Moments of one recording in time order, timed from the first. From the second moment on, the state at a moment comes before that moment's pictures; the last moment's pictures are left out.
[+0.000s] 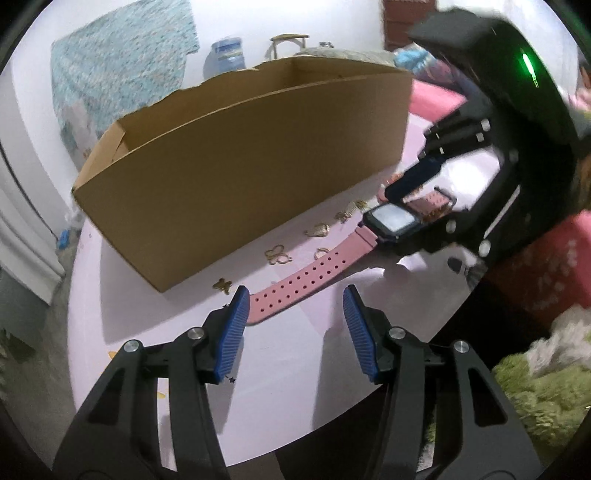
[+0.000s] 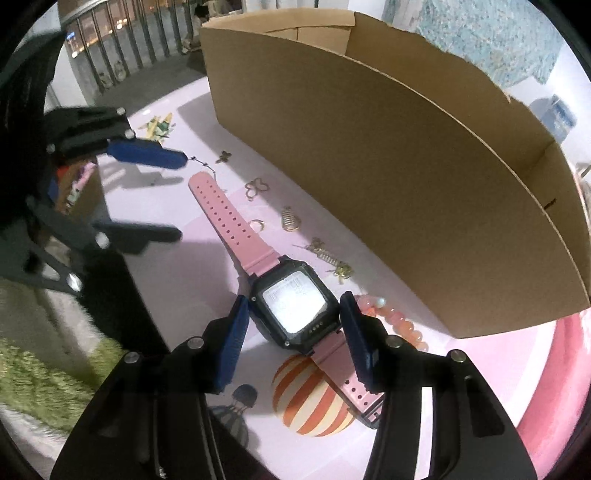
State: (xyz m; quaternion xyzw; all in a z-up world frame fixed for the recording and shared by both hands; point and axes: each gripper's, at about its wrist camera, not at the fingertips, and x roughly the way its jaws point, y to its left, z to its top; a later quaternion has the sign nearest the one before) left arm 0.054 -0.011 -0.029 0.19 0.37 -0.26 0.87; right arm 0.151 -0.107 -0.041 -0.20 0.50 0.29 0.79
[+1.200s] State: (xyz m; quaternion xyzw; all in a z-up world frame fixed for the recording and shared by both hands) left arm 0.052 -0.035 -0.030 0.22 0.39 -0.28 0.85; right arm 0.132 -0.146 -0.033 -0.06 0.53 0.30 0.79
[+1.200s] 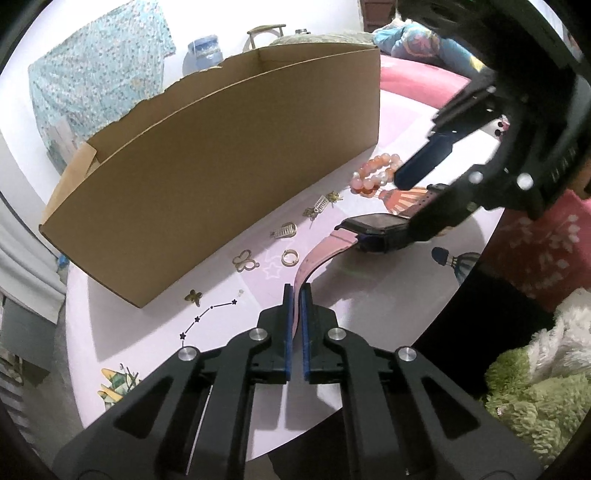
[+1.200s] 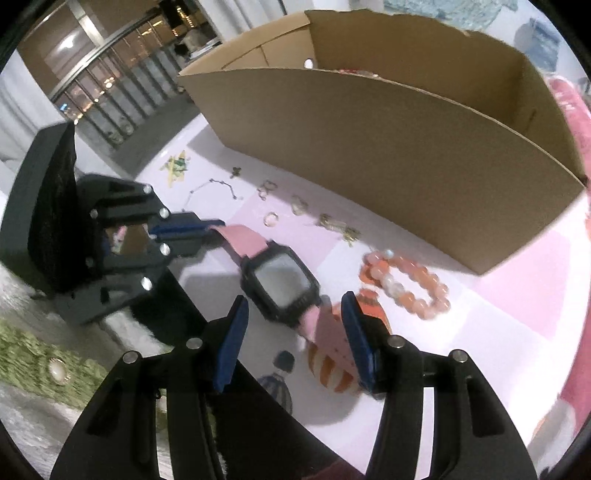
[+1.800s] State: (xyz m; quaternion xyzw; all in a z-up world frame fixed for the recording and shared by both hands) left arm 0.070 -0.024 -0.027 0.14 0.43 -0.29 0.84; right arm 0.097 -0.126 -0.052 -0.25 0.48 0.21 0.82
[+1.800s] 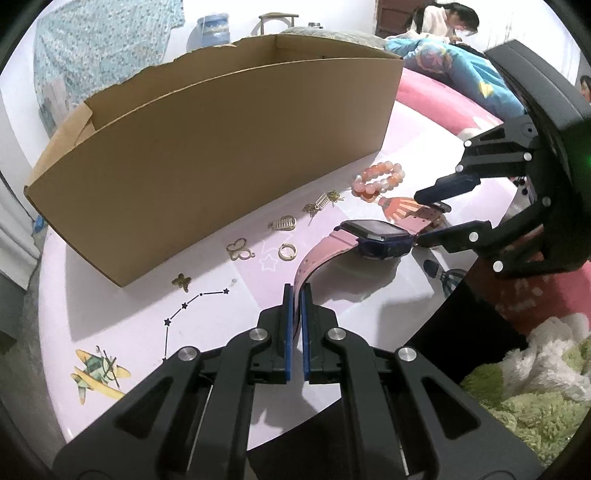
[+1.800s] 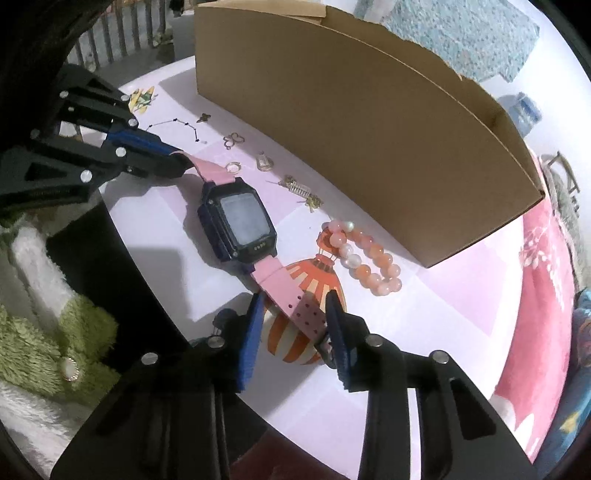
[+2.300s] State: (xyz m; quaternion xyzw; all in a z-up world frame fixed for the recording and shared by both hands) left arm 0.082 -0.013 -0.022 0.11 0.46 -0.31 0.82; right arm 0.107 -0.144 -0.028 -0.13 0.49 0.21 0.84
